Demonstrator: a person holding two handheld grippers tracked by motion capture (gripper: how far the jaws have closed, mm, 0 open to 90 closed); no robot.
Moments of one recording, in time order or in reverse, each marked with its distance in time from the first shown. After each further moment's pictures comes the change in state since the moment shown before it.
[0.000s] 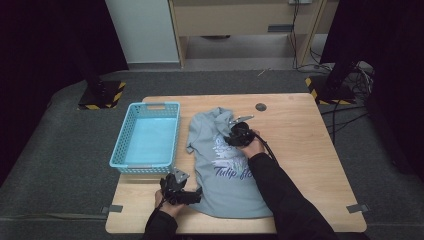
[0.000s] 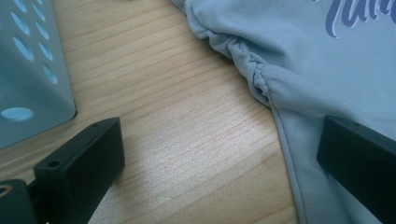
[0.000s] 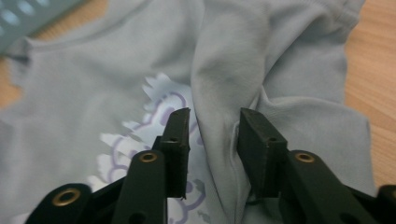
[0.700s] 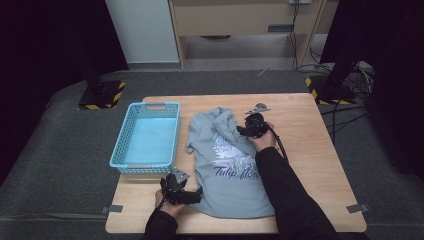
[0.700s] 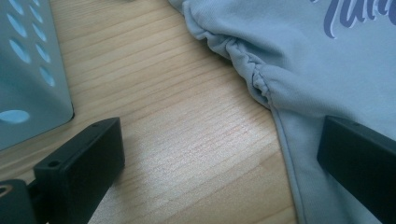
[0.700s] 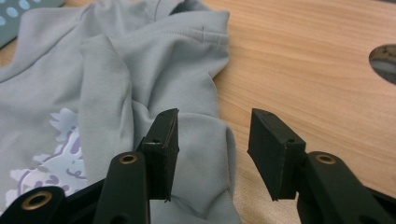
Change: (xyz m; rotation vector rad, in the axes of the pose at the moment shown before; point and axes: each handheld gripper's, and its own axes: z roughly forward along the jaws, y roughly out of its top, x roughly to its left) left arm 0.000 0.000 0.001 -0.004 -0.003 0.003; right arm -0.048 0.004 -0.016 -0.060 -0.135 0.096
